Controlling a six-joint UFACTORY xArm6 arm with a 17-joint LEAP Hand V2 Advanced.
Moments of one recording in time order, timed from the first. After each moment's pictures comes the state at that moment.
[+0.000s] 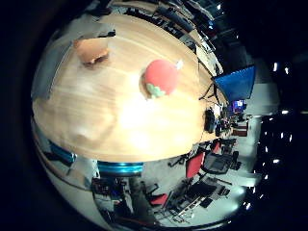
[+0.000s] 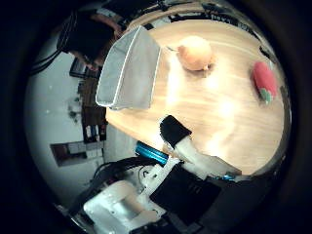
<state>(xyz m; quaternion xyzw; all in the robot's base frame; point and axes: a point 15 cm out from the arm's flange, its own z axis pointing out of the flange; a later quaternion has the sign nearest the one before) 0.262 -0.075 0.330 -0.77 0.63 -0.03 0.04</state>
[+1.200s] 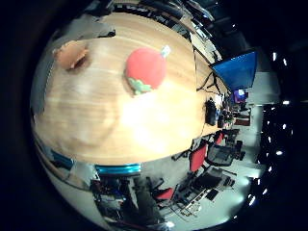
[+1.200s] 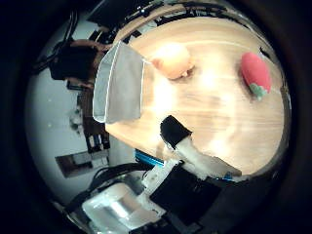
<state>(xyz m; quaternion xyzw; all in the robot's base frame) 0.312 -0.148 0.320 -0.73 0.69 -0.01 0.04</state>
